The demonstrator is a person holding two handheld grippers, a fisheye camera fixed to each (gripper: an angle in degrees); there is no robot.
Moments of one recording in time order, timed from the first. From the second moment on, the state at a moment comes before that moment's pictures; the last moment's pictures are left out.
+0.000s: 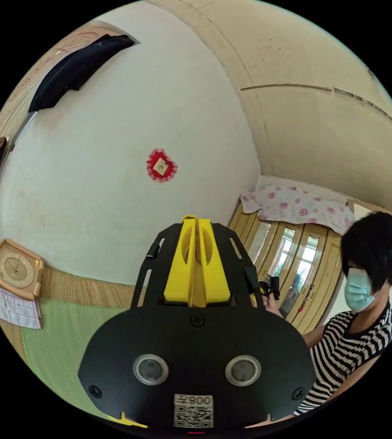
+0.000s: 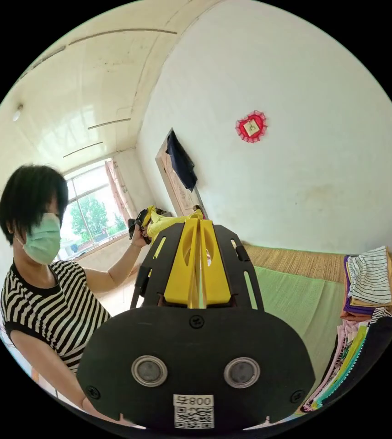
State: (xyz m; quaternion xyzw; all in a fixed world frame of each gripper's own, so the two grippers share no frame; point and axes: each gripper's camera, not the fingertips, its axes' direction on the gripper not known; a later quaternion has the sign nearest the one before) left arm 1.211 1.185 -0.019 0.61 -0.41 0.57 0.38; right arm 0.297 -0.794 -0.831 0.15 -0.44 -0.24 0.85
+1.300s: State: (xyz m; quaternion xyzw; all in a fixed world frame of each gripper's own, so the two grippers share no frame) left arm 0.698 0.855 -0.449 0.69 -0.37 0.06 0.61; right arm -0.066 -0.600 -0.128 -0.31 -0.21 -0.02 0.93
